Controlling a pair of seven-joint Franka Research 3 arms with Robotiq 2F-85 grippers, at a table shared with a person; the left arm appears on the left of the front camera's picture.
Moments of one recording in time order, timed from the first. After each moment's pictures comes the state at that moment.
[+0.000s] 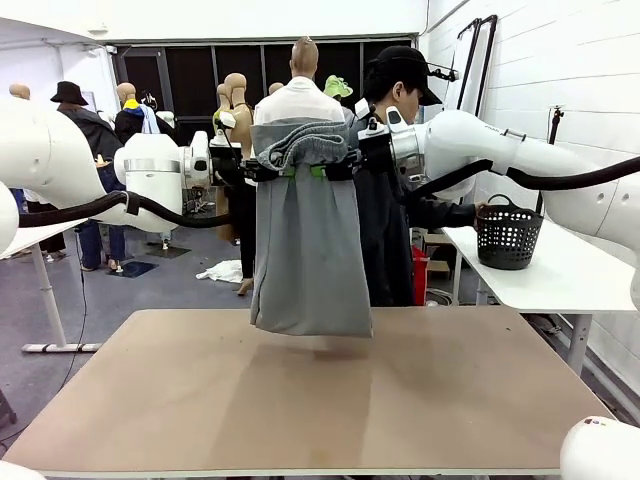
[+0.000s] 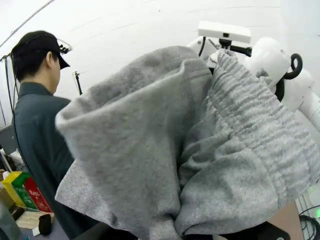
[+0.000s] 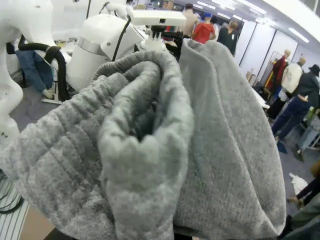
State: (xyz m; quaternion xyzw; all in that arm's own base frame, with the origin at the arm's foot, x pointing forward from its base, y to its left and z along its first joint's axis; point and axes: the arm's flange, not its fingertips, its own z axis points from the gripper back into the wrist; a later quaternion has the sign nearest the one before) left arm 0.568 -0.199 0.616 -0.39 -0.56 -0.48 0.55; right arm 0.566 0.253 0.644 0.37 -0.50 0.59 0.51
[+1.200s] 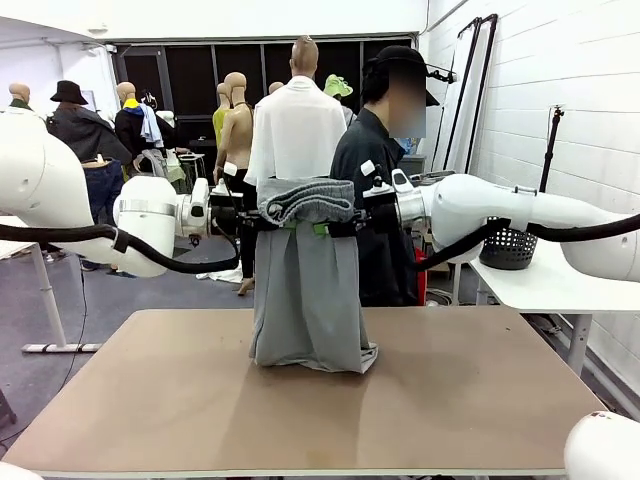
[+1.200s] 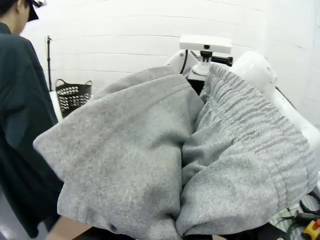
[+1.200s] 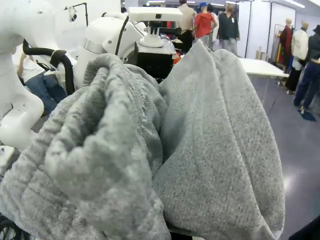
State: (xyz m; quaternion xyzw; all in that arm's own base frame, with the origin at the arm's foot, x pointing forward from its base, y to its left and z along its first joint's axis) left arm 0.501 -0.200 0.521 -0.48 -0.46 -0.47 0.58; right arm 0.493 0.246 0.528 0.45 -0.45 0.52 0.57
